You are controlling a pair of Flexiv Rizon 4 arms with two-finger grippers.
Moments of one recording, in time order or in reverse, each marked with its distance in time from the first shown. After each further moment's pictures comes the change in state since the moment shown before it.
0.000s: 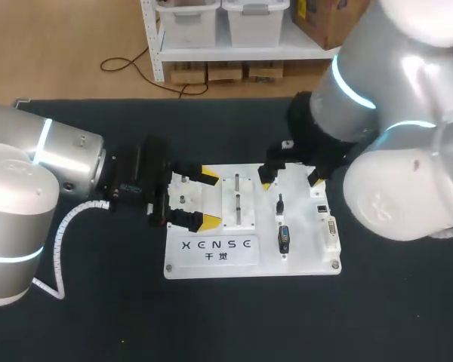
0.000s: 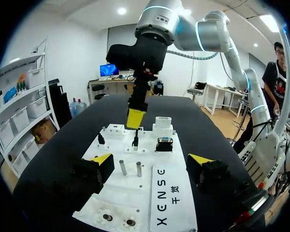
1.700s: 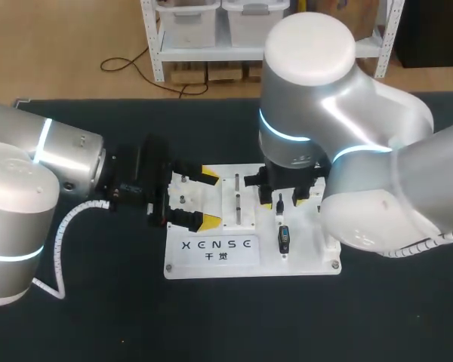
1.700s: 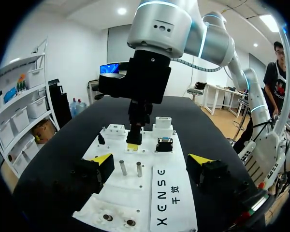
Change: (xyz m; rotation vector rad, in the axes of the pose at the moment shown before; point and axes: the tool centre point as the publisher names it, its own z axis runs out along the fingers) left arm 0.000 0.000 0.000 0.000 0.000 0.000; right arm 0.007 -0.004 0.050 0.257 0.029 0.092
